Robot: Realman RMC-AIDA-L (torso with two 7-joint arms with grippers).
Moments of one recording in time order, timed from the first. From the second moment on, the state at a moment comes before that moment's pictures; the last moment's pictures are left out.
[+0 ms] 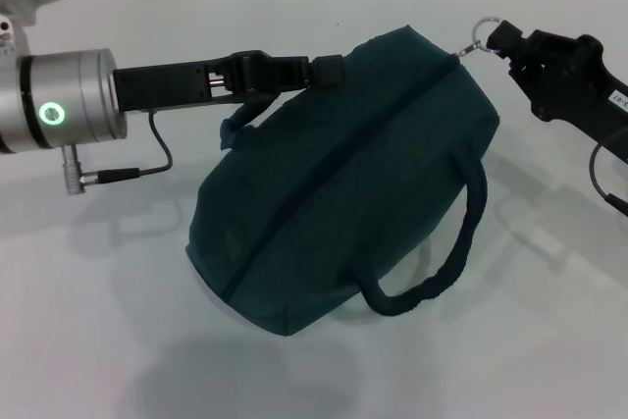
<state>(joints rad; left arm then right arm) -0.65 -2.03 0.84 0.53 1.67 1.68 -2.03 0.51 2.02 -1.62 -0.21 -0.44 -1.41 1.92</state>
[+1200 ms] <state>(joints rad) -0.64 -2.05 0.84 0.51 1.62 1.51 -2.00 0.51 2.02 -1.64 -0.20 -0.40 -1.34 1.85</state>
